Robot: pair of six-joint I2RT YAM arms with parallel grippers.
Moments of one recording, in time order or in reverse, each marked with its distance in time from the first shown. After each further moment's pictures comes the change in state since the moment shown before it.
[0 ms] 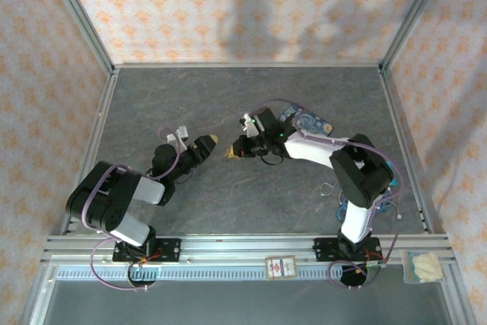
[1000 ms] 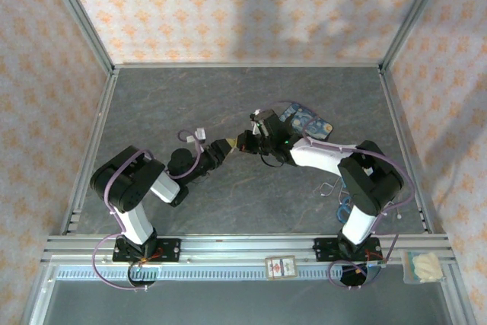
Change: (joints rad) left arm -0.171 0.205 0.071 0.246 -0.056 -0.139; right arm 0.015 -0.079 -0.103 0.166 0.206 0.206
